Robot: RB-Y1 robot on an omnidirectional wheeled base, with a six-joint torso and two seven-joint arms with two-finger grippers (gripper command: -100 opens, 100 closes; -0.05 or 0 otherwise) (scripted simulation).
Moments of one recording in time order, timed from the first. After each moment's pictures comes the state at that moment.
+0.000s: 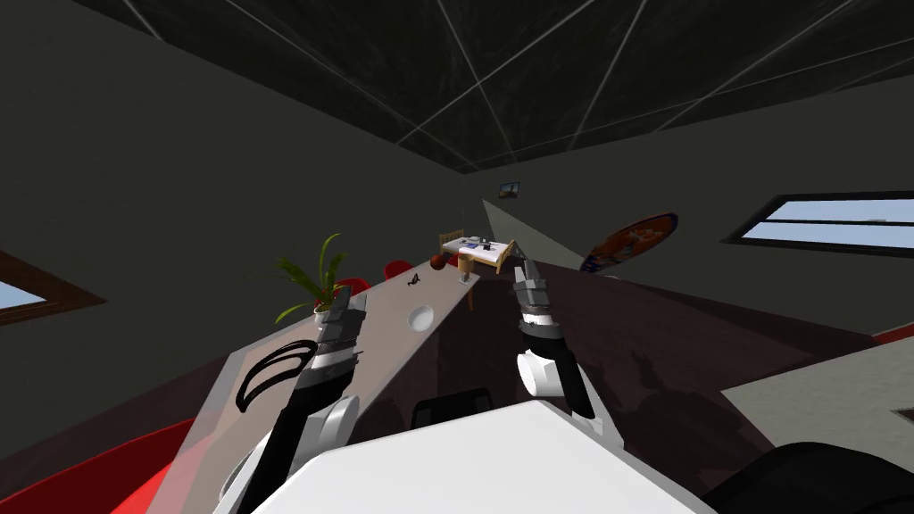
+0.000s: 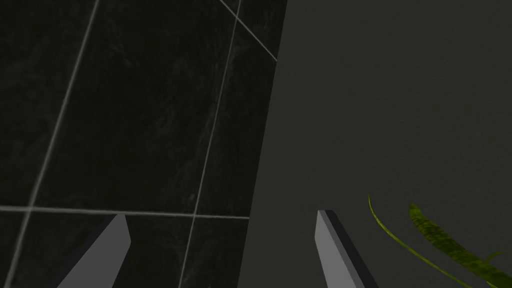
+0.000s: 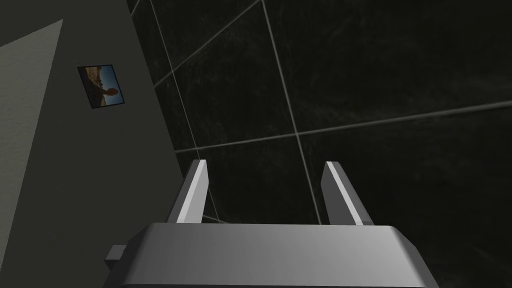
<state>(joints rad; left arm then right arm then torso) 0.50 0.09 0.00 -2.23 0.03 -0.40 -0.13 0.48 0.02 0.04 -2.36 0.01 -0.40 0.13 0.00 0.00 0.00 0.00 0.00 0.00</state>
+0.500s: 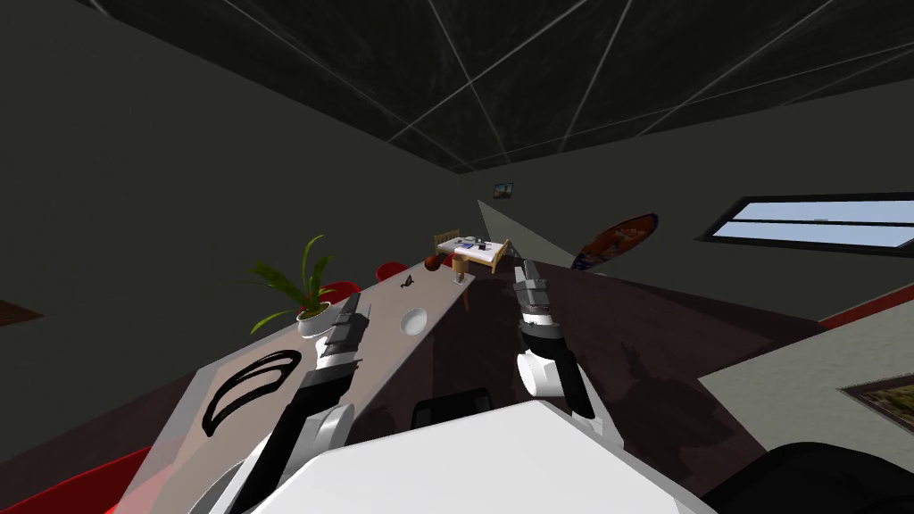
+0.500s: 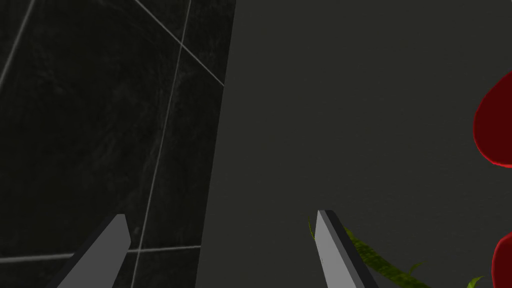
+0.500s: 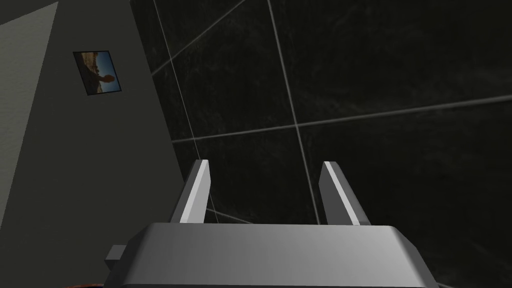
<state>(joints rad) 0.53 0.13 0.01 -2.20 0.07 -0.27 -0.12 0.48 0.02 0.04 -2.36 0.01 -0.40 0.13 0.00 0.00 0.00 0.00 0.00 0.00</state>
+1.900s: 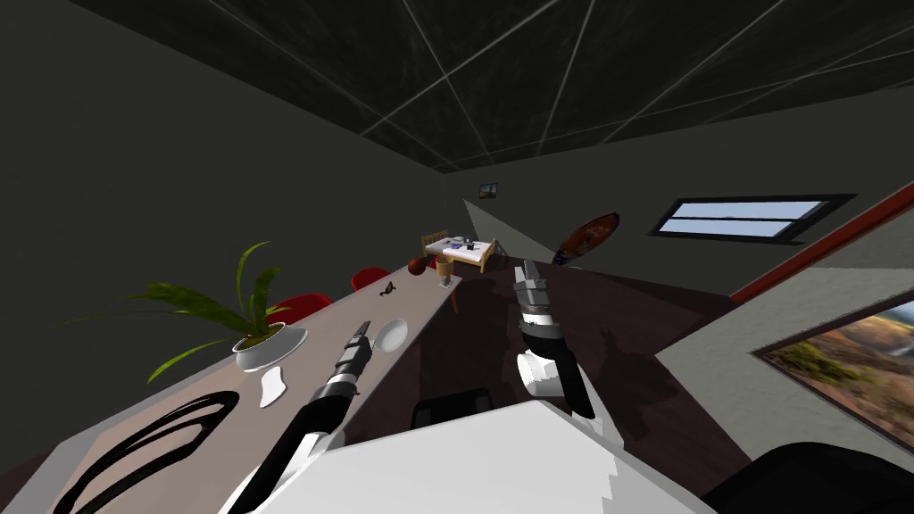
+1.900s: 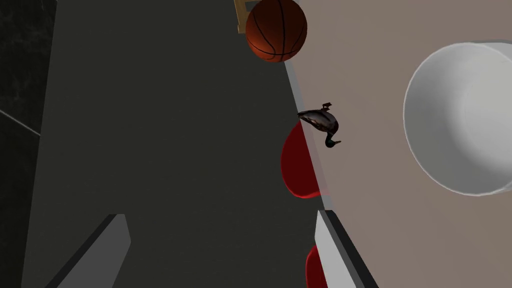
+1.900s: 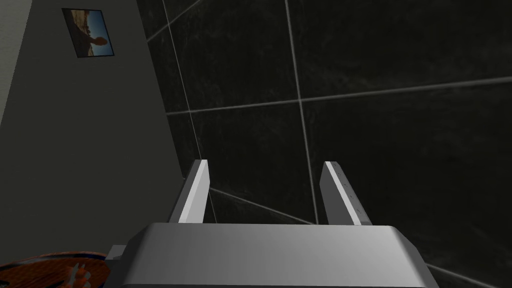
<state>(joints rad) 0.62 0.16 0.01 -2.11 0.18 0.08 -0.08 0.48 0.02 0.04 -2.36 0.01 -0.40 0.13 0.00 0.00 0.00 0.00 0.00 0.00</state>
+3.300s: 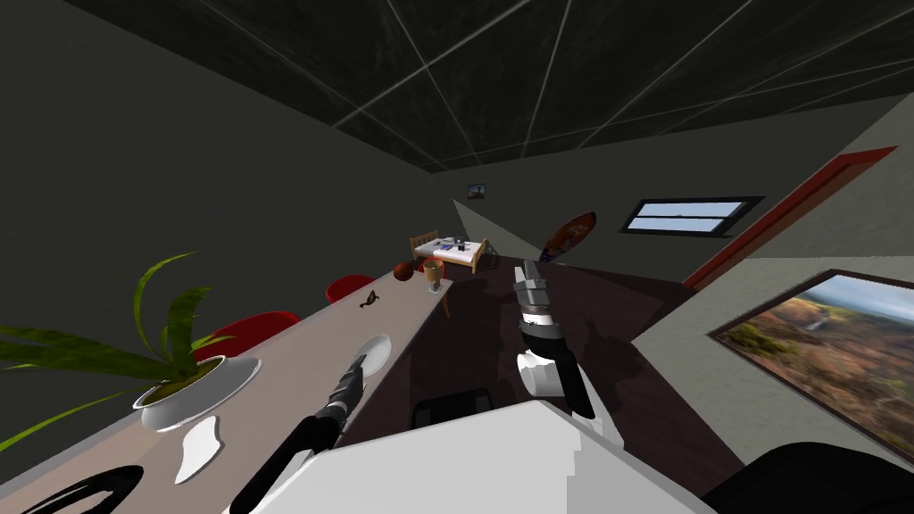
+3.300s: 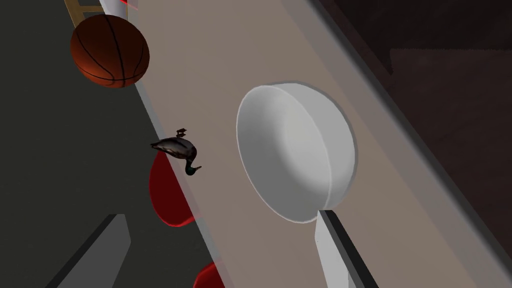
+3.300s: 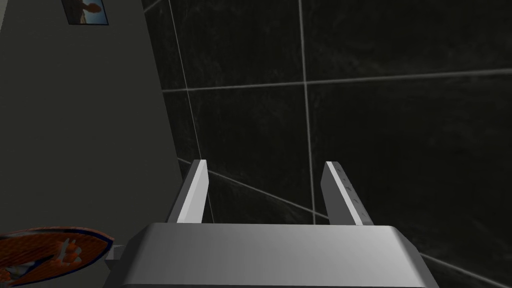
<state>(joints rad) 0.64 0.17 0.07 -1.98 0.25 0.41 -0.07 0.48 0.02 0.04 -2.36 0.01 -0.40 0.13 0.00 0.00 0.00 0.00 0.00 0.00</state>
